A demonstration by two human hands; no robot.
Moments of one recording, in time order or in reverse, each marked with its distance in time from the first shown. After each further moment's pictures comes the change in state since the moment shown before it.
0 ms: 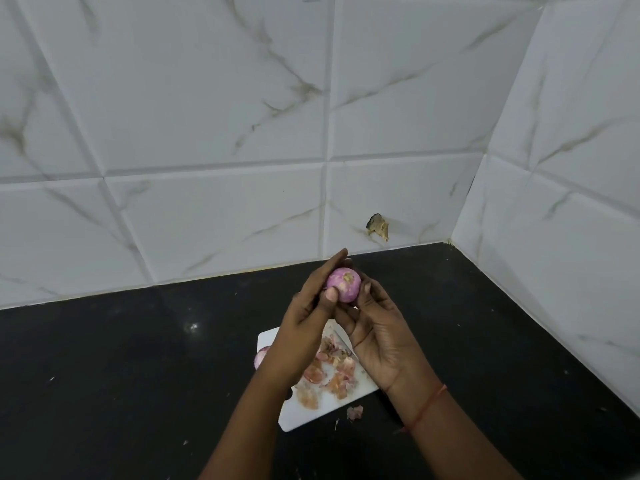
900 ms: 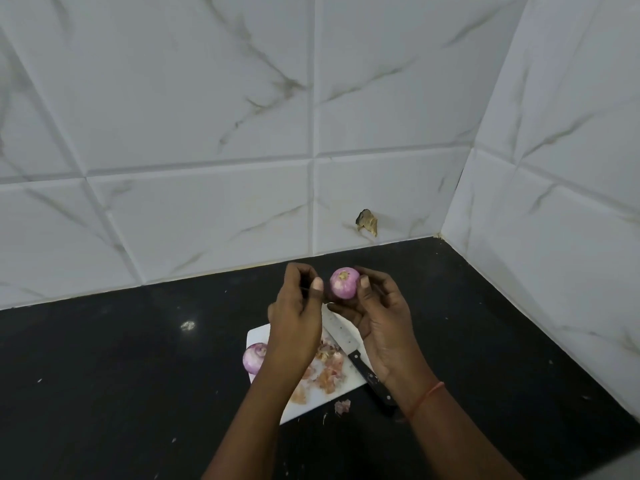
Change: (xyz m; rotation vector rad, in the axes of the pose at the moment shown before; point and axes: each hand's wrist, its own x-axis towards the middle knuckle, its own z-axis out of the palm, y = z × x) left_hand 0.006 -0.007 0.021 0.325 0.290 -0.043; right_hand 0.006 -0.012 -0.032 -0.378 0.100 -0.256
